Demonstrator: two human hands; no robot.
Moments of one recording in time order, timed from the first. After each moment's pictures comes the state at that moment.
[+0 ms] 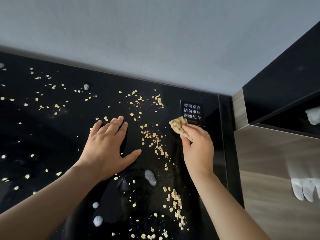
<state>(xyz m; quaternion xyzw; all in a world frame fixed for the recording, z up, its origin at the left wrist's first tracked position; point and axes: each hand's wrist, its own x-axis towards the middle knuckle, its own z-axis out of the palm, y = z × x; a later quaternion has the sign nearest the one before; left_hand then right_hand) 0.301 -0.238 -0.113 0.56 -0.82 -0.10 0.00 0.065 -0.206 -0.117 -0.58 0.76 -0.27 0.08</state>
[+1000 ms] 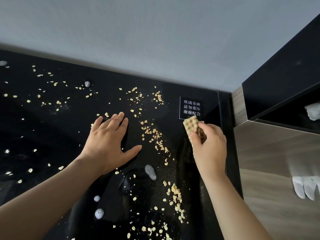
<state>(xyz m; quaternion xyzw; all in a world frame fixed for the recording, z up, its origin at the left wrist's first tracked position) 0.300 -0.237 -0.110 0.56 -0.82 -0.10 -0.01 0.047 -0.188 -0.106 -0.51 0.82 -0.26 0.09</state>
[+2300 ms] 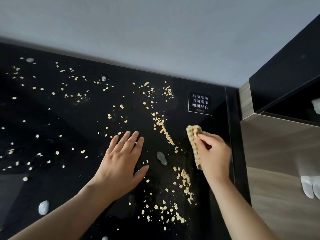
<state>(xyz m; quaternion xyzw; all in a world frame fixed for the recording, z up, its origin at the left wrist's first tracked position) 0.312 -0.153 -0.107 0.52 -0.85 -0.11 -0.02 0.062 -0.145 -0.113 -0.50 0.78 -0.34 0.15</state>
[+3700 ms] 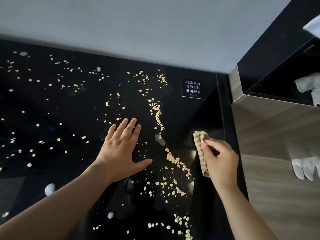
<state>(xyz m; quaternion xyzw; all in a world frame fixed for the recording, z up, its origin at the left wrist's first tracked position) 0.321 -0.145 -0.121 0.51 -0.85 -0.13 0.00 0.057 -0.069 -0.110 -0.47 0.80 -0.35 0.14</state>
